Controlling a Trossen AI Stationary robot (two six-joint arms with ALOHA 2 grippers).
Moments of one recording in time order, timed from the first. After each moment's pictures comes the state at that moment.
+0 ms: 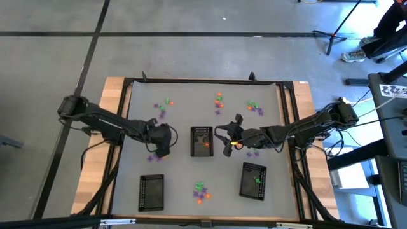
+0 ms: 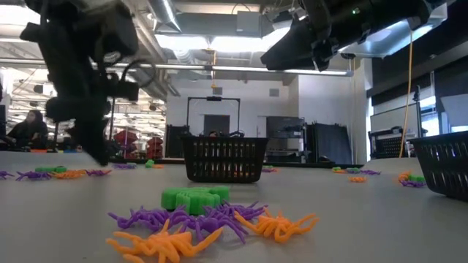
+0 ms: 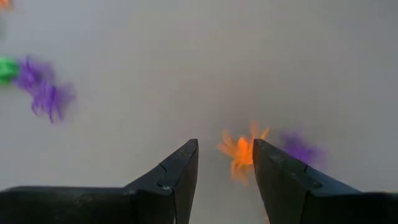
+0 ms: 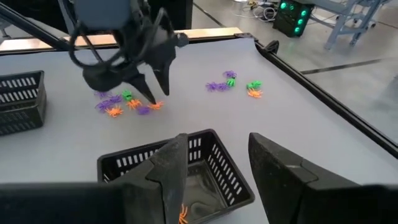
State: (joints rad) left arm -0.13 1.36 0.58 -0.57 -0.34 -0.57; right arm 0.23 1.43 0.75 0.30 0.53 0.15
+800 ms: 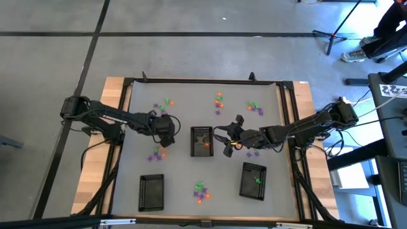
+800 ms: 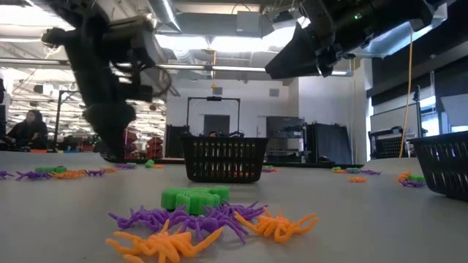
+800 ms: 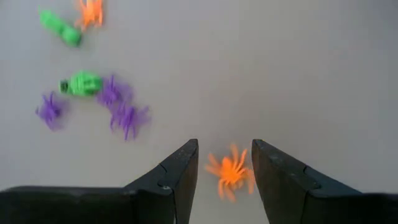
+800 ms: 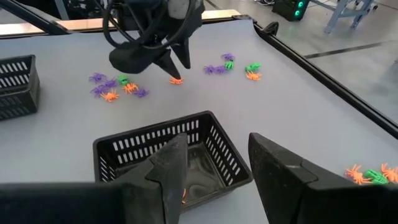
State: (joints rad) left arm 0.02 1.38 0.66 -0.60 -0.42 -0.55; right arm 0.23 1.43 0.75 0.22 0.53 0.20
